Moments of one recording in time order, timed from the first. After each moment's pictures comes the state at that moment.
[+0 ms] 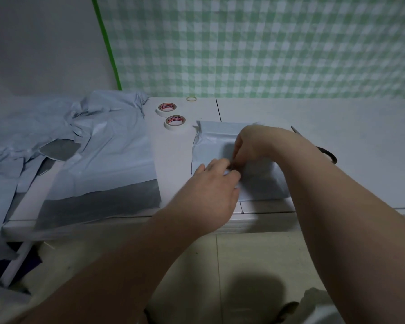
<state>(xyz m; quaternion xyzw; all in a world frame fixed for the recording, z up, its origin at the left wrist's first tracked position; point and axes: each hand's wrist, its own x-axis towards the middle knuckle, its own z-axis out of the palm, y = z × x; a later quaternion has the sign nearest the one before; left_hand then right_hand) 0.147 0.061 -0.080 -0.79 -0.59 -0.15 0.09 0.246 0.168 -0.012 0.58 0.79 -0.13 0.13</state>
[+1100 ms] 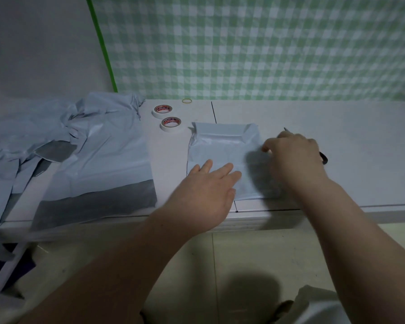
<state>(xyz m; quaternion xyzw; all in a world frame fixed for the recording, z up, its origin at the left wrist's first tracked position) 0.147 0.064 -0.078 -0.81 -0.58 -0.03 -0.02 0.310 0.140 -0.043 0.60 0.79 0.10 -0.09</state>
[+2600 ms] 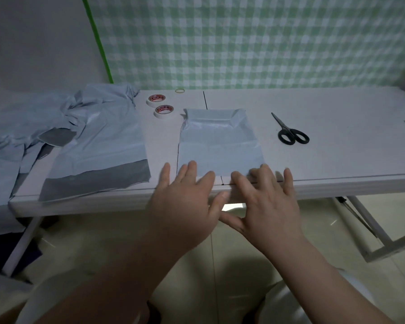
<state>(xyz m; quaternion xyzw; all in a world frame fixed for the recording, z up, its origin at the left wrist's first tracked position) 0.161 -0.008 -0.095 -0.72 -0.68 -0.10 0.05 0.323 0.024 -0.112 0.54 0.82 0.12 -0.16</state>
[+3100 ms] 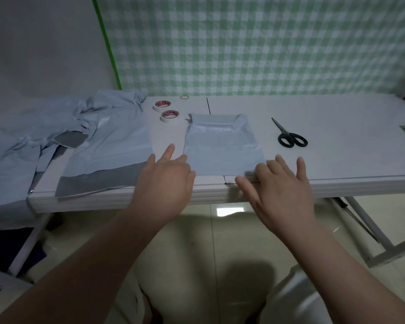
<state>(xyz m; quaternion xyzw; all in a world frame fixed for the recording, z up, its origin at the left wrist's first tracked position) 0.127 0.000 -0.066 -0.71 -0.70 -0.08 0.05 0.332 0.034 -0.093 0.58 0.78 0.11 -0.19</state>
